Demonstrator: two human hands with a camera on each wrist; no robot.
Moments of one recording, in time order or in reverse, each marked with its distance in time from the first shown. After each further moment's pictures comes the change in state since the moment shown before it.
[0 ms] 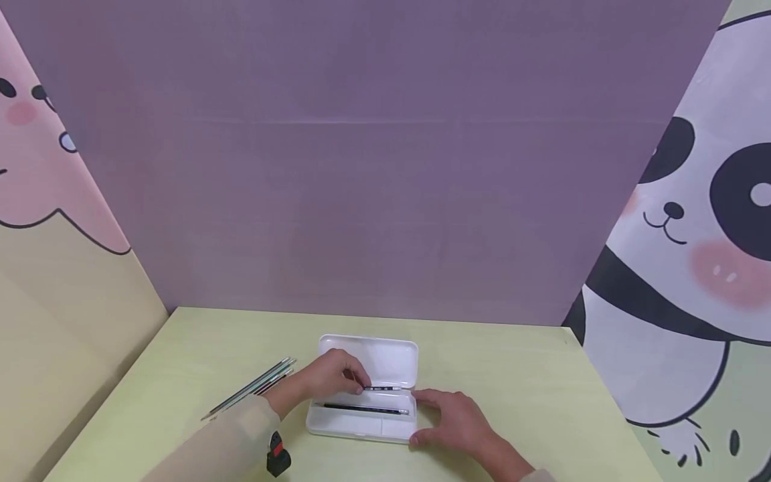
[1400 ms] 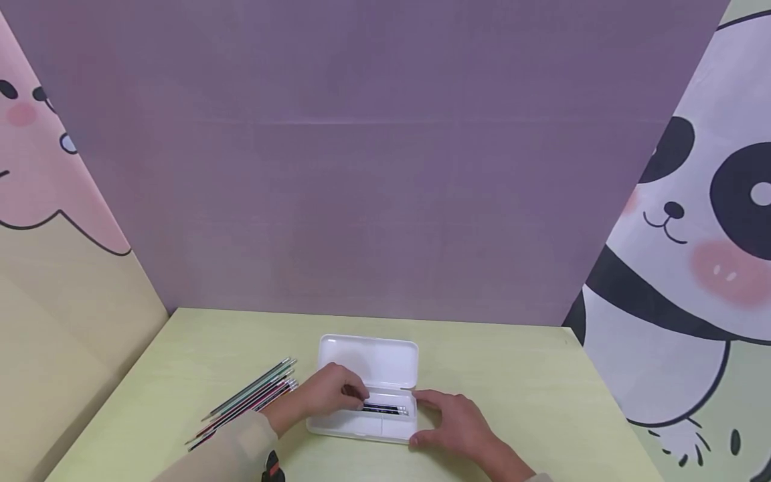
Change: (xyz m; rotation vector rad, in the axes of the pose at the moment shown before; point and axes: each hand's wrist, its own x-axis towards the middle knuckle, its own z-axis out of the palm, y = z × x) left_hand -0.015 -0.004 0.017 0.133 0.017 0.051; right_hand -0.001 -0.005 0.005 0.024 0.014 0.068
